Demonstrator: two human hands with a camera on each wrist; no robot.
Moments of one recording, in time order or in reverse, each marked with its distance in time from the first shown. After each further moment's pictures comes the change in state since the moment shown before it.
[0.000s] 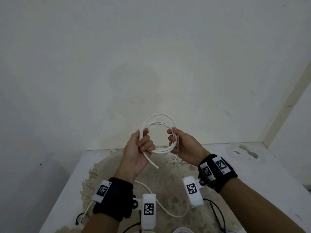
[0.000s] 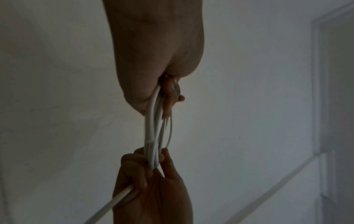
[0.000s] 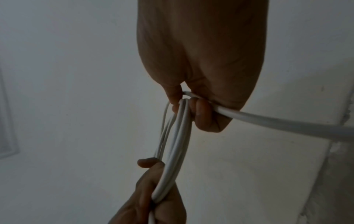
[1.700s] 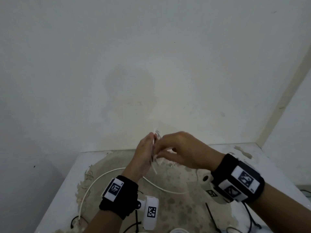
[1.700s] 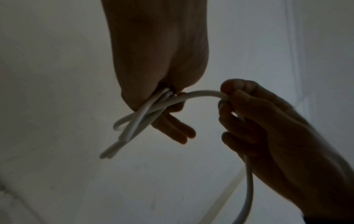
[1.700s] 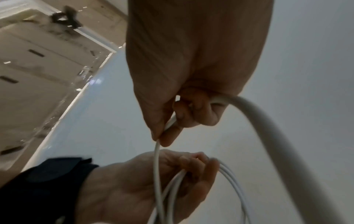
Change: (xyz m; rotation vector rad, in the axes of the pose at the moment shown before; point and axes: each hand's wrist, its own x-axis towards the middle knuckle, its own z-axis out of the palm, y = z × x) left_hand 0.003 -0.027 0.007 0.638 -0.046 0.076; right_hand -0.078 -0.047 0.040 -1.688 -0.361 -0.746
